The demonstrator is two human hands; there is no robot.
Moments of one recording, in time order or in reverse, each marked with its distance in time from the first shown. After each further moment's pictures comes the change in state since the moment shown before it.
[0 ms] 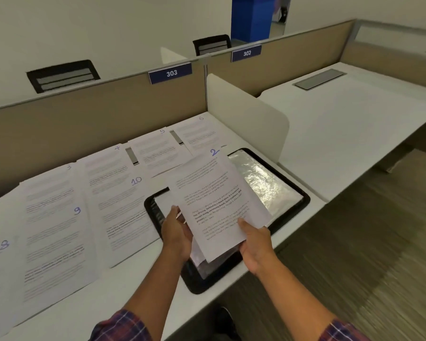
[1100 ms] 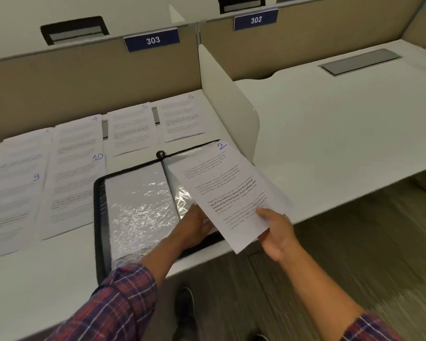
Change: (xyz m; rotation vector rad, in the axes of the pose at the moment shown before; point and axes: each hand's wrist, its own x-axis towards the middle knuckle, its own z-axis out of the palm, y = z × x) left_hand 0.034 -0.163 0.176 1.434 -0.469 0.629; right_hand 0.154 -0.216 -0.157 -0.174 -0.094 0.214
